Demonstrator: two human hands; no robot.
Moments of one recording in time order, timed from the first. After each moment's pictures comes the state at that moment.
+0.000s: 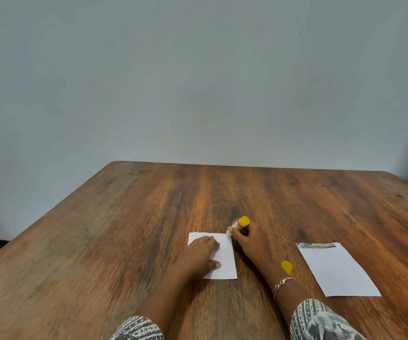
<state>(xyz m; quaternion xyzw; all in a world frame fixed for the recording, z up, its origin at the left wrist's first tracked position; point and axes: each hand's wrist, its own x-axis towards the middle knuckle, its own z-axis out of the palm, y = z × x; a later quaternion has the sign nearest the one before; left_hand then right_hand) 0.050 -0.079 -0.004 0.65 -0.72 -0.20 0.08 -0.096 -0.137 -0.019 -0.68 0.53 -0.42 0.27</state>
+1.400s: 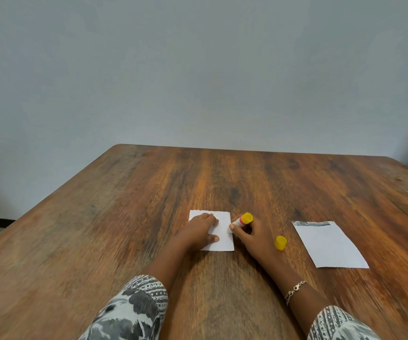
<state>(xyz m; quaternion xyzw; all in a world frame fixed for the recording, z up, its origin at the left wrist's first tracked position) 0.049 -0.074 0.000 0.65 -0.72 -0.21 0.08 -0.113 -0.079 -0.009 -0.72 0.50 -0.39 0.28</state>
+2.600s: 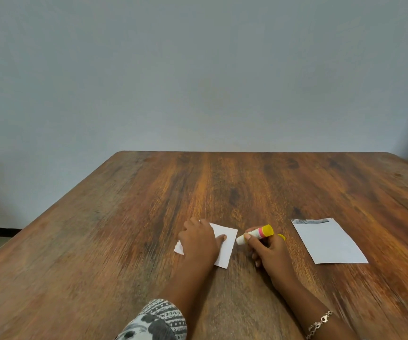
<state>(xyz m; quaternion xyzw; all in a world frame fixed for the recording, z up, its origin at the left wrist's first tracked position) 0.015 -0.049 -0.011 0.81 -0.58 0.02 0.06 -0.137 -0.045 -0.022 -0.58 0.49 -0.49 0.42</state>
